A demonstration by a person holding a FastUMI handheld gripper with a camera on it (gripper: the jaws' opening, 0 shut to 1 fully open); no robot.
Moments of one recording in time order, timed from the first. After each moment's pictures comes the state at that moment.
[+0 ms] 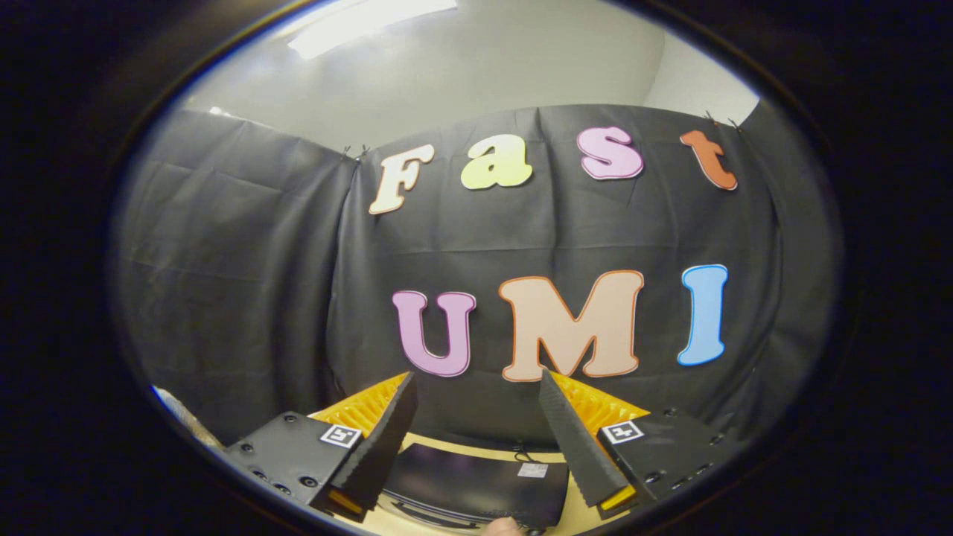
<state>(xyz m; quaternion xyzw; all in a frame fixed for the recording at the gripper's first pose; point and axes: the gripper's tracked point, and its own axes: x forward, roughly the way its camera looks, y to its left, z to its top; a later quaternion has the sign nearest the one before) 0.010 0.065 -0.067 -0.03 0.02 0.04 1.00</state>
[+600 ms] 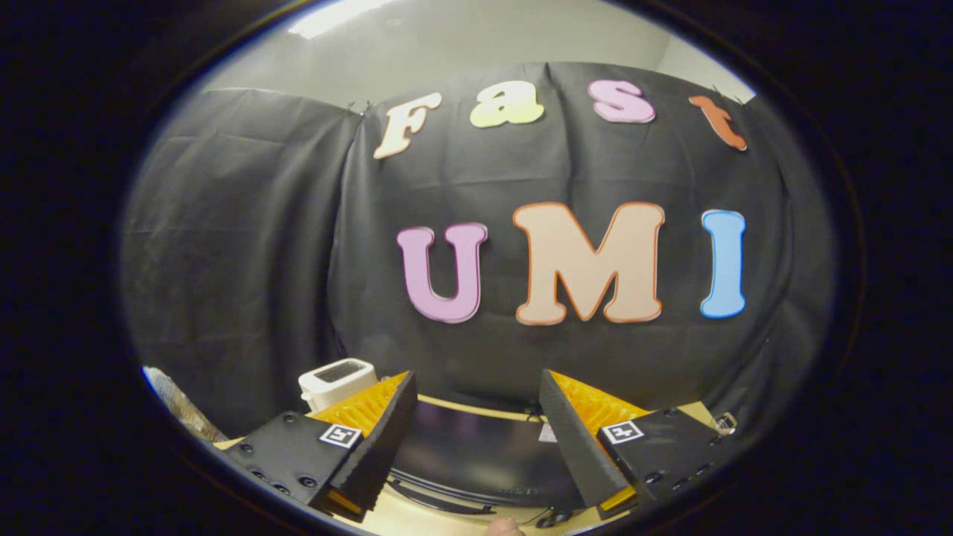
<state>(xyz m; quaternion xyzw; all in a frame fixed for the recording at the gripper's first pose) 0.020 0.078 -0.211 -0.03 0.12 0.05 0.99</state>
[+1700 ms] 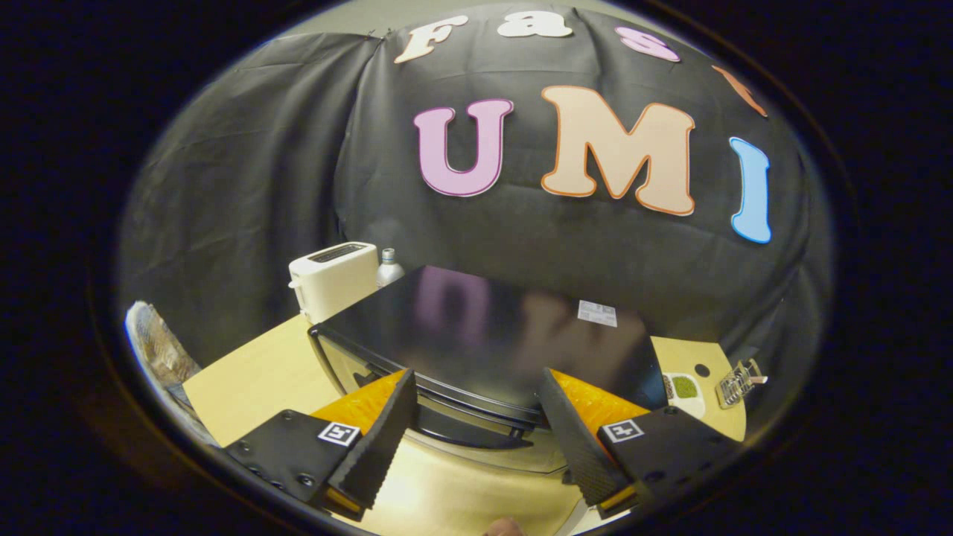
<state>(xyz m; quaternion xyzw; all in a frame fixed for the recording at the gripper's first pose) -0.012 0.074 -0.377 -0.08 0.26 0.06 0.96</state>
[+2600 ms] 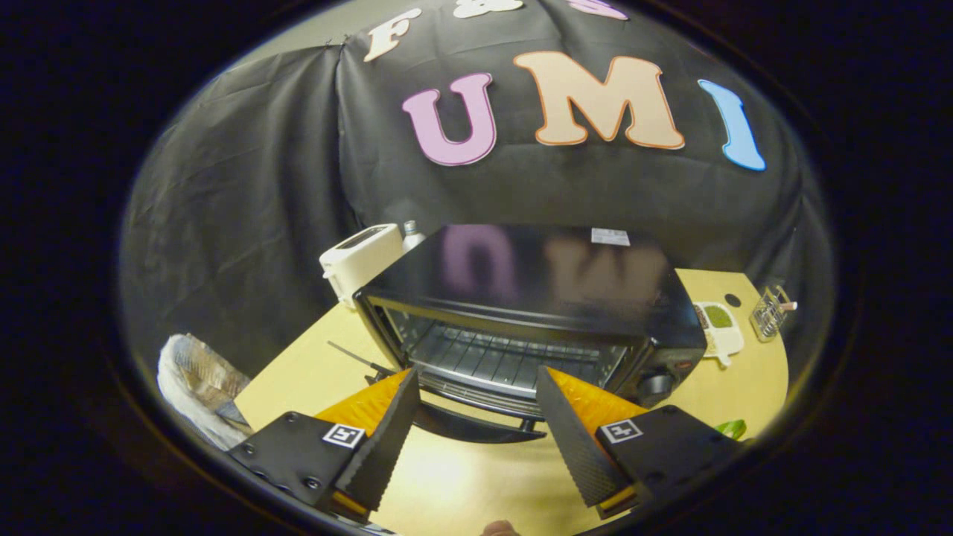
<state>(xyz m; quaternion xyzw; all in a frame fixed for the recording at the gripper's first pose) -0.097 0.091 -0.409 0.01 0.34 0.09 0.93</state>
